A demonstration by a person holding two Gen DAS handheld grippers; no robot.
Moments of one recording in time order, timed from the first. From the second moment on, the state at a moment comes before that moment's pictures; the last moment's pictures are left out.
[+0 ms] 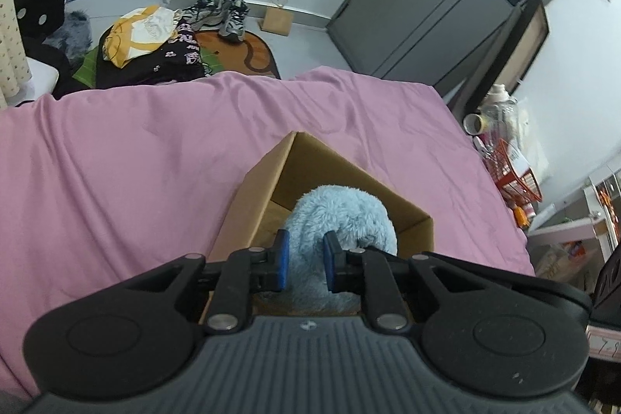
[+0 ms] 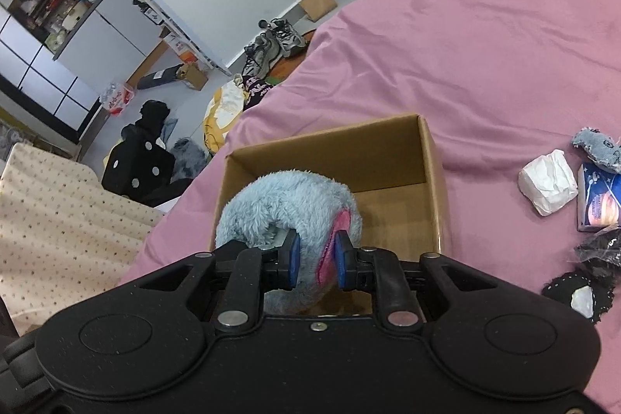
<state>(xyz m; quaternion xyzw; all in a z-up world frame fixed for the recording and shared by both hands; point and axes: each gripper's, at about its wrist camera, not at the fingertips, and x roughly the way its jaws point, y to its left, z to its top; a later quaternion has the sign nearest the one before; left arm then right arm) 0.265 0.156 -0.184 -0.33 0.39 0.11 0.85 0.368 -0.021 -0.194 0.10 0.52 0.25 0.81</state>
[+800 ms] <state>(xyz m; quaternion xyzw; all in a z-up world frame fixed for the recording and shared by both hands) 0.258 0.129 -0.140 -0.28 0.39 0.18 0.86 0.354 -0.072 -0.152 0.12 0.50 0.26 0.82</state>
